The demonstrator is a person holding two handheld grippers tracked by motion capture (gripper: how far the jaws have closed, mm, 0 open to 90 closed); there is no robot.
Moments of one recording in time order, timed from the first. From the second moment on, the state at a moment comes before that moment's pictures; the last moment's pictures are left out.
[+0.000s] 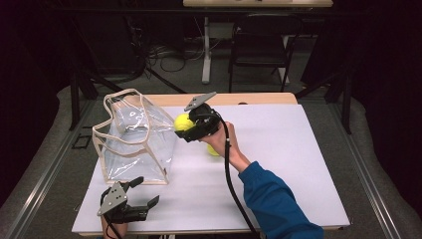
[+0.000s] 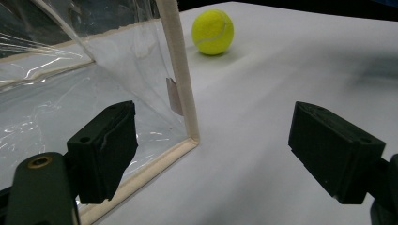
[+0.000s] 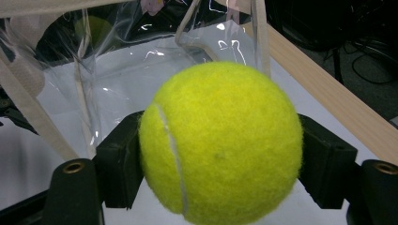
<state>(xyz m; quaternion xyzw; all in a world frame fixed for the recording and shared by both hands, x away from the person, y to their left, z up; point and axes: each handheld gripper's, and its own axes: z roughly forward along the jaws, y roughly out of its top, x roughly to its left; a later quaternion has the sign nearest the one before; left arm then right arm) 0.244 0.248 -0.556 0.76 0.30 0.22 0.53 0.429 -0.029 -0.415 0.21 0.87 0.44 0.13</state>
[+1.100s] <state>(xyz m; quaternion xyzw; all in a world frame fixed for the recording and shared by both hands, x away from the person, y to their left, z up) 0.244 0.247 -0.556 0.76 0.30 0.22 0.53 0.435 -0.018 -0.397 0.21 0.86 0.44 0.13</state>
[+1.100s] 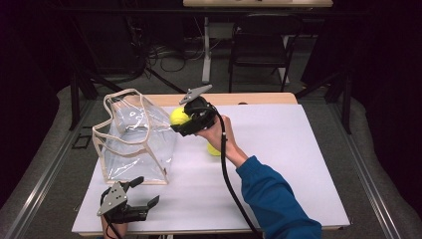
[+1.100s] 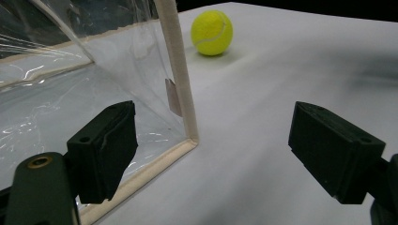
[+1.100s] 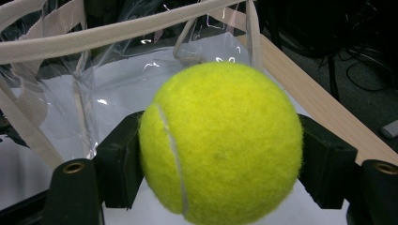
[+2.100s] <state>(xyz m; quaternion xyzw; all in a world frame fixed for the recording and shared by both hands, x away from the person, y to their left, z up) 0.244 0.247 -0.556 0.76 0.30 0.21 0.54 0.435 -0.007 -0.387 0.20 0.86 0.44 0.13</state>
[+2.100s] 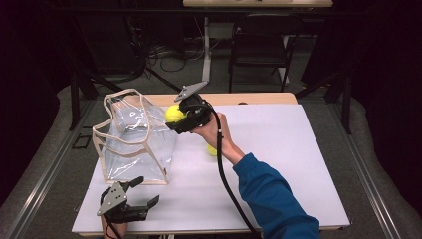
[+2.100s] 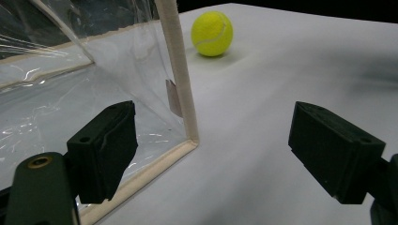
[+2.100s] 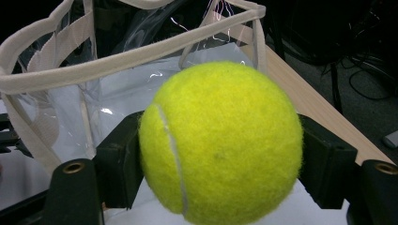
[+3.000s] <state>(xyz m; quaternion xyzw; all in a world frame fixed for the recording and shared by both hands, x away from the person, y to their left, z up) 0.243 0.247 -0.556 0.76 0.30 0.21 0.54 0.433 0.008 -0.371 0.18 0.85 0.47 0.14</state>
